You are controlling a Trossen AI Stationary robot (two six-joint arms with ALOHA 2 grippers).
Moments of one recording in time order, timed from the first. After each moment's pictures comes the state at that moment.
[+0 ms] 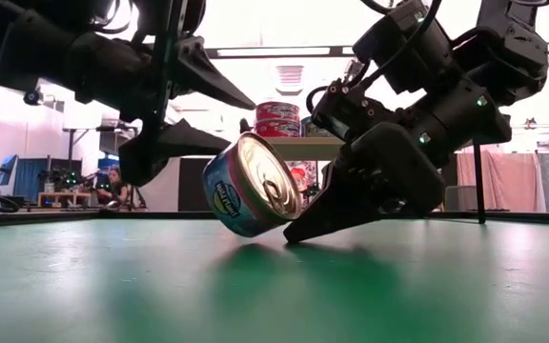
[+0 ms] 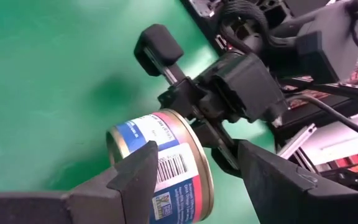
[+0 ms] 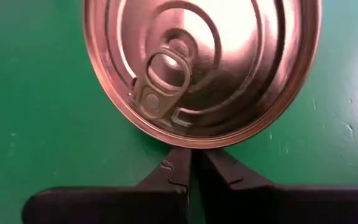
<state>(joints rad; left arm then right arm) -0.38 1.64 0.58 0.68 -0.44 -1.09 0.24 1.97 0.79 0.61 0.20 0.14</state>
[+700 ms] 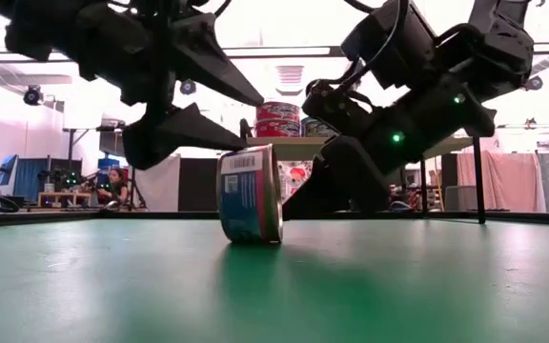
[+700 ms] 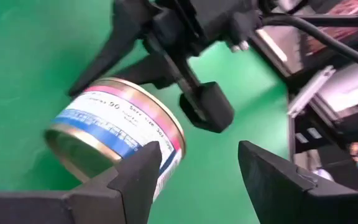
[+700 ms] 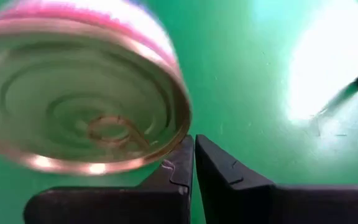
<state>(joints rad) -0.38 1.64 0.72 0.41 -0.33 -0.98 0.23 1.96 0.82 0.57 0.37 0.07</state>
